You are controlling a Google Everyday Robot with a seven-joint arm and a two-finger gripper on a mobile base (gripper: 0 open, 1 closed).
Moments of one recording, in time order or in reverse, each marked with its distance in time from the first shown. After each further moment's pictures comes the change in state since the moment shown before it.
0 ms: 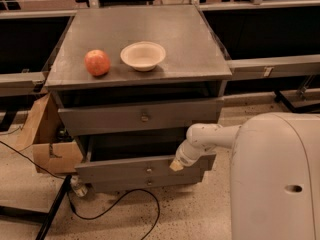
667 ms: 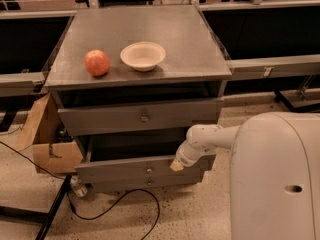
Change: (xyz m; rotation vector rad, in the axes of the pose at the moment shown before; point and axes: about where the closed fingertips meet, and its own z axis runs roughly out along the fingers) arm 0.000 0.000 0.001 0.013 -0.003 -0.004
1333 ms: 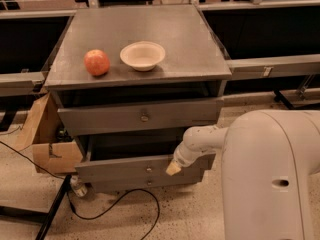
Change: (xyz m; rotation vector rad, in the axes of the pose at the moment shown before) arm -0.002 -0.009 0.011 0.037 0.002 -0.002
